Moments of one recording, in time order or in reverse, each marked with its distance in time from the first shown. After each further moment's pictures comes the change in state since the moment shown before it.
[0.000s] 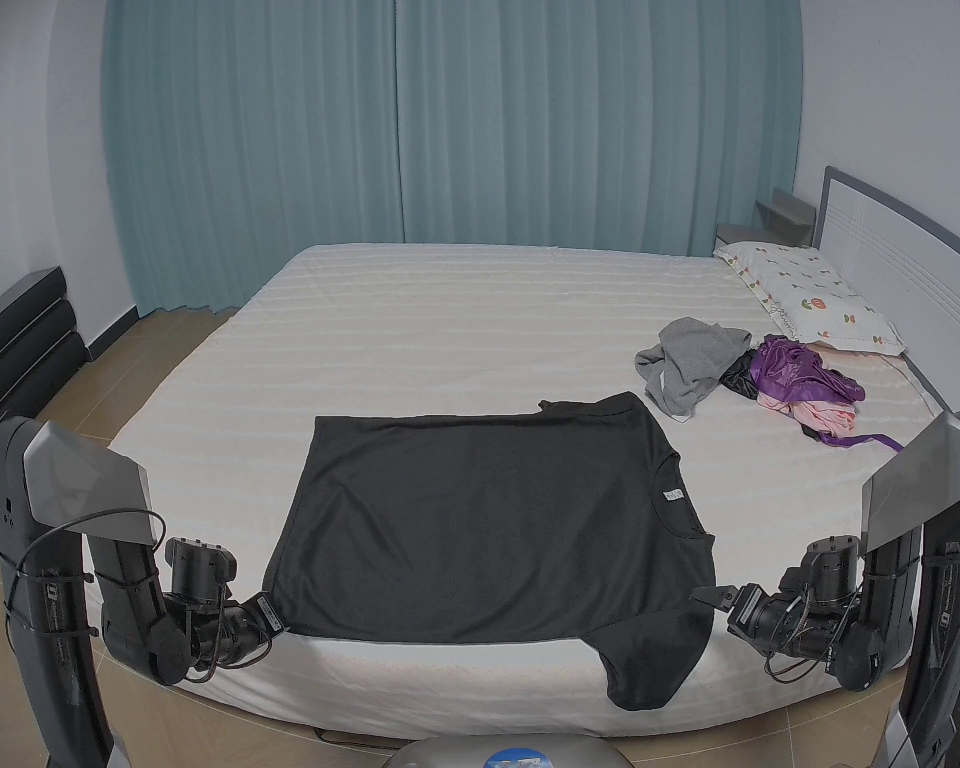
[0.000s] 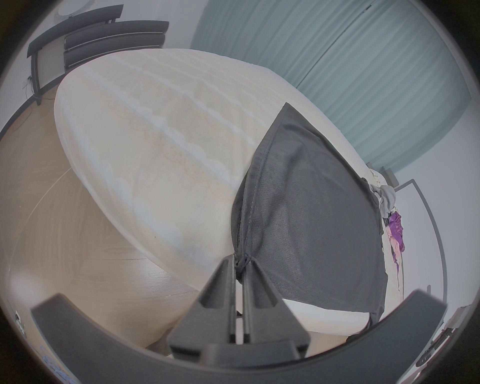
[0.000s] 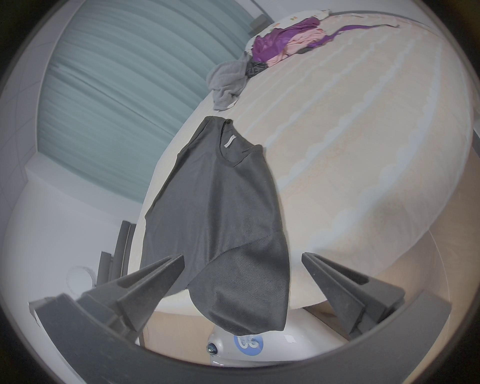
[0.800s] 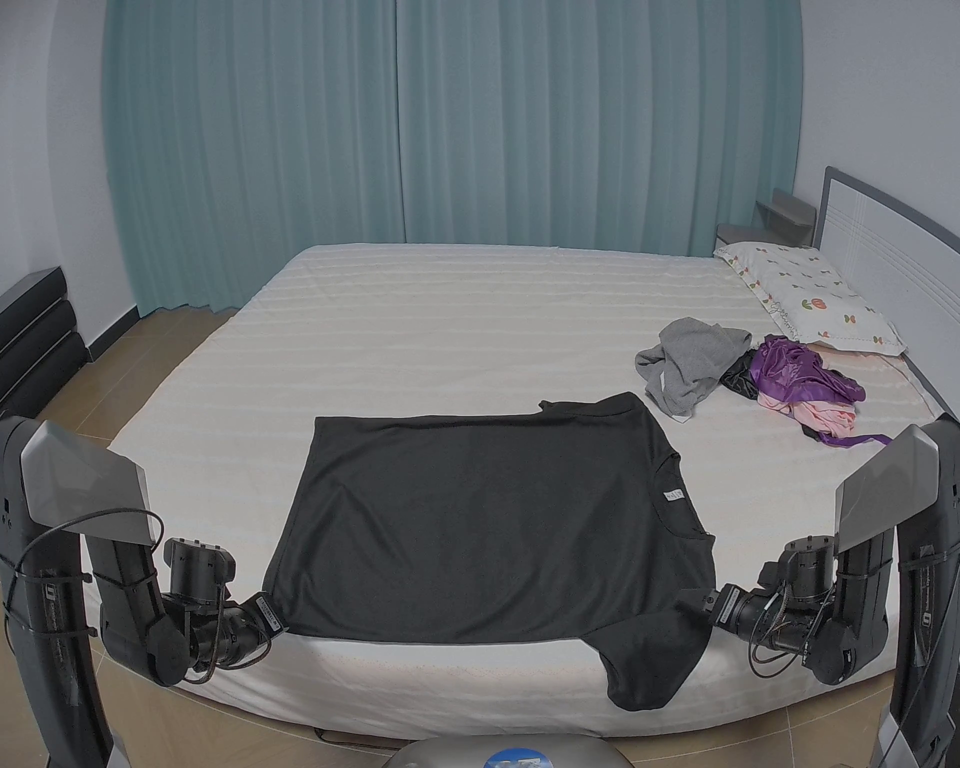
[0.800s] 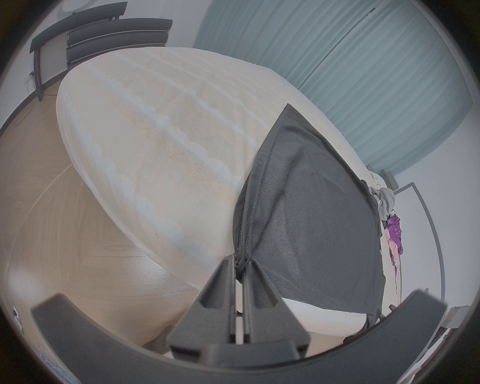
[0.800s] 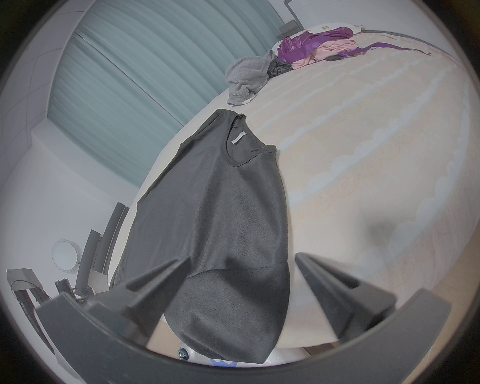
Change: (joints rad) left arm 0.000 -0.008 0.008 0.000 -0.003 -0.020; right arm 0.000 0.122 -0.136 0.000 -0.009 -0.171
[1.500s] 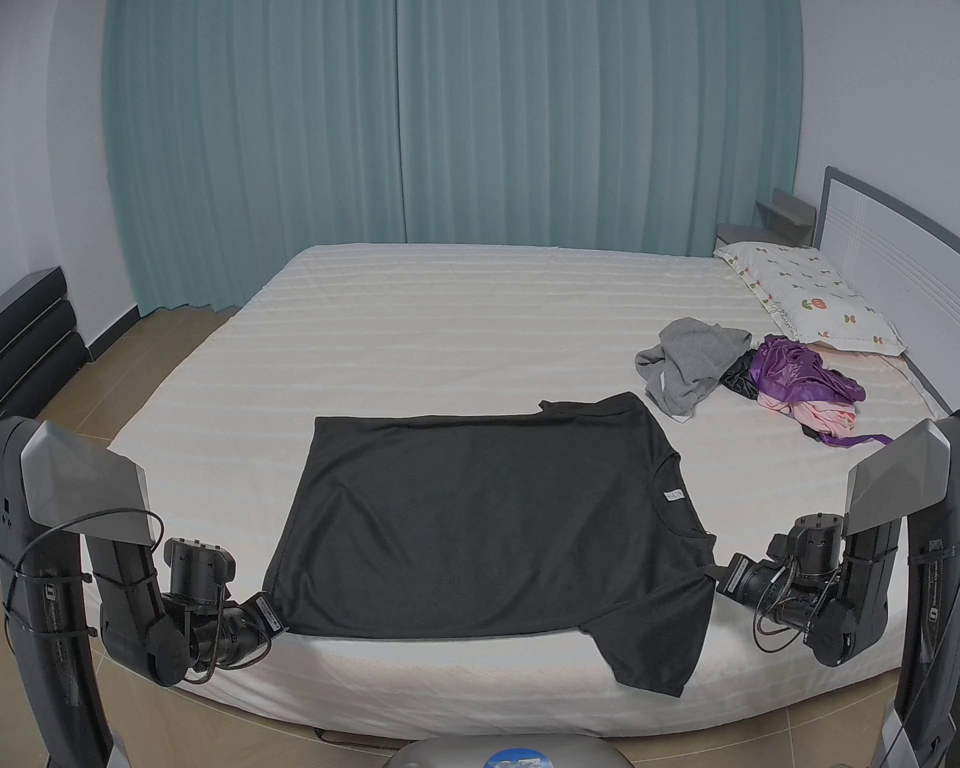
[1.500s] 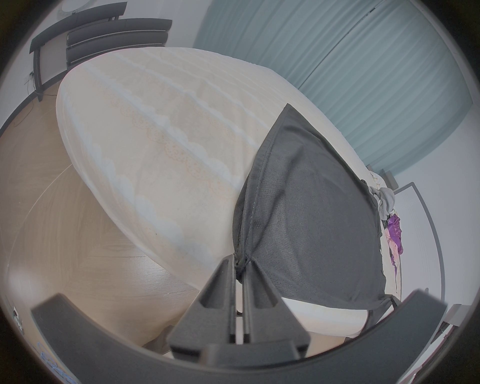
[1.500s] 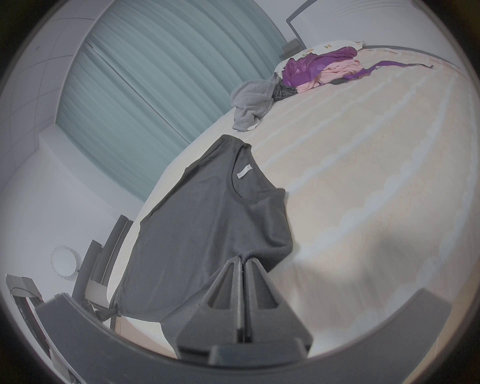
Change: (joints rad) left arm 0.000 0.000 0.000 0.000 0.000 0.001; right arm -0.053 -0.023 -0.088 0.003 -0.011 -0.020
